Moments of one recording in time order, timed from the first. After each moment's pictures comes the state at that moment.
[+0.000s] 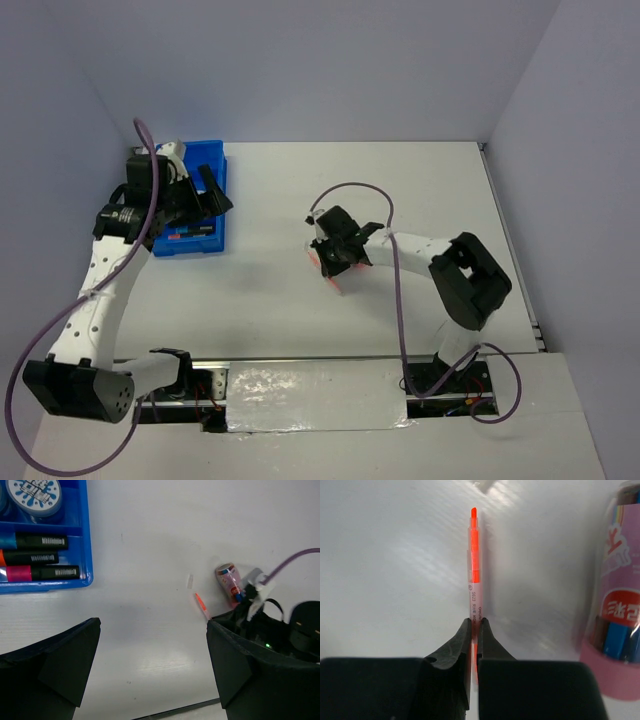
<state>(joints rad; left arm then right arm) -0.08 1.15 1.28 -0.78 0.18 -0.43 0.72 1.77 1.07 -0.32 -0.06 0.17</state>
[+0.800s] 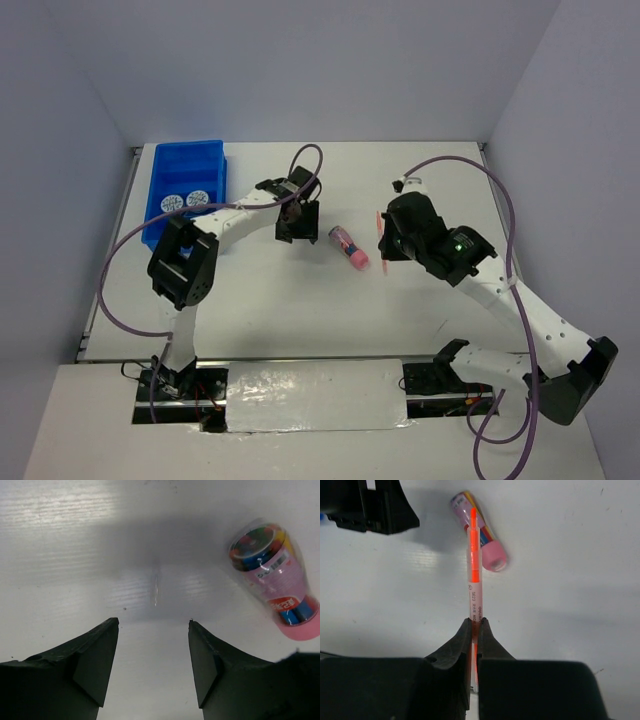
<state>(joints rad) -0.59 1.99 1.57 -0.73 -0.07 -0.56 0.66 1.08 1.15 -0.83 0.28 0.52</state>
